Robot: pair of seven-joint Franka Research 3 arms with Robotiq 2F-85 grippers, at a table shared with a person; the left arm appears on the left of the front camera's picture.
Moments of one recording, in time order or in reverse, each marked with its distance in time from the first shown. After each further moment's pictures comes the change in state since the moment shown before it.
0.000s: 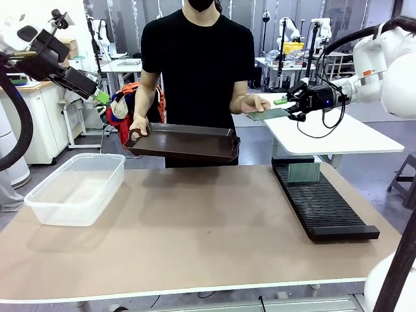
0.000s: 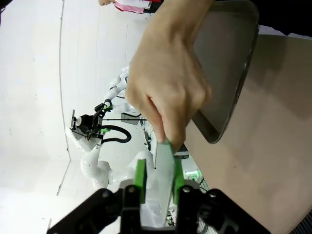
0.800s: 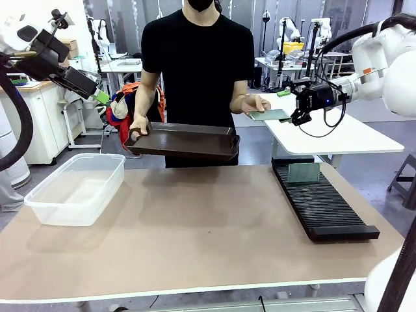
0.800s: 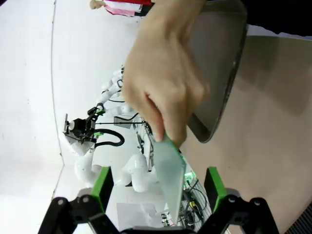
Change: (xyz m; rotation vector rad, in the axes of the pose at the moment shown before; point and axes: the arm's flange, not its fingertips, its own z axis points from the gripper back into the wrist) left arm 0.000 0.000 0.000 0.000 0.000 0.000; right arm -0.002 0.006 0.000 -0.041 -0.018 0.000
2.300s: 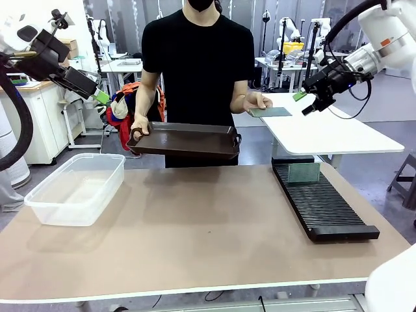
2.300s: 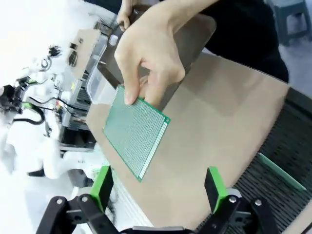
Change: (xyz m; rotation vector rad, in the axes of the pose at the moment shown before) left arm 0.000 0.000 0.000 0.000 0.000 0.000; right arm -0.036 0.058 0.038 -0.423 -0.030 0.345
